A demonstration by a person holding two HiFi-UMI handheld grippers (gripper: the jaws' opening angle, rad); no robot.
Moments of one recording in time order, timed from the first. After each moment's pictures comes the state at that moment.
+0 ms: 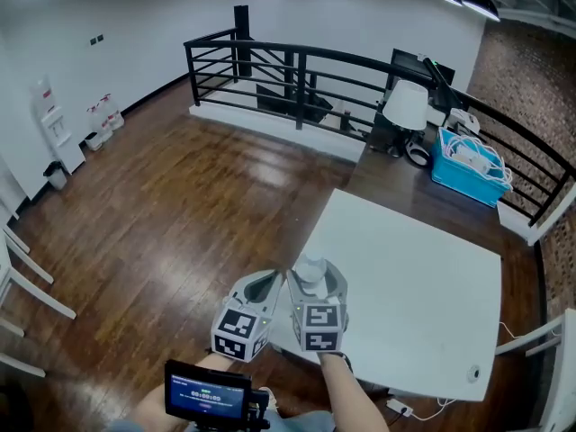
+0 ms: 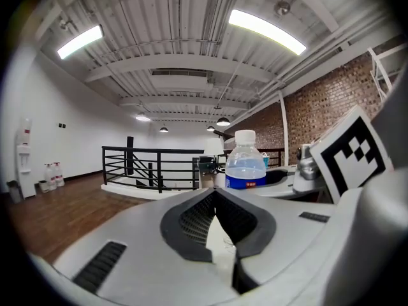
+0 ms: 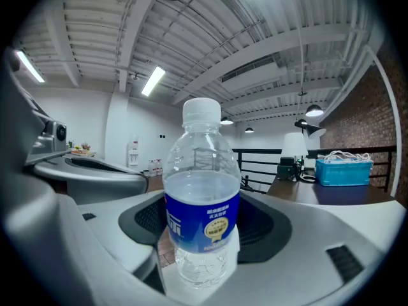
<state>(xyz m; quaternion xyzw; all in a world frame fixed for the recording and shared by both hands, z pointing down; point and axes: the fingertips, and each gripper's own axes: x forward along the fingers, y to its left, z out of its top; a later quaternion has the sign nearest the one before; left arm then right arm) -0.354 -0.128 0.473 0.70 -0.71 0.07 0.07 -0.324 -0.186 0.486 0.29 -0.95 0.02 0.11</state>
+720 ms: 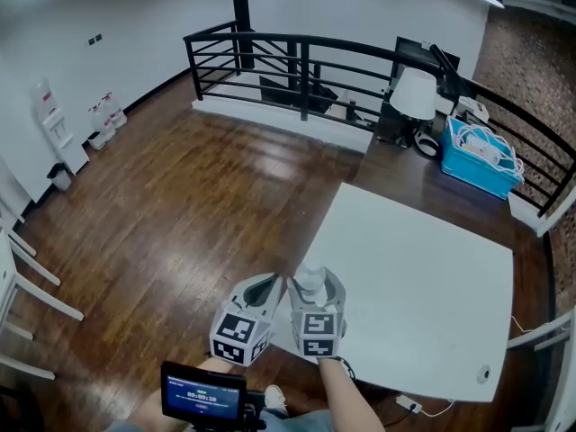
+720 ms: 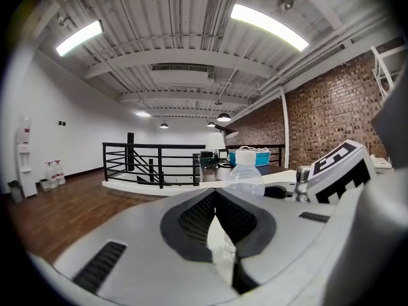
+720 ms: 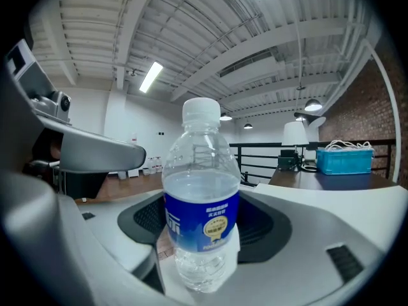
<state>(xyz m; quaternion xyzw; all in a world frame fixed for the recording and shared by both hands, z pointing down) -0.371 -0.129 0.494 0.69 -0.71 0.09 0.09 -0.339 -0.188 0.539 0.29 -0.95 0.04 0.11</state>
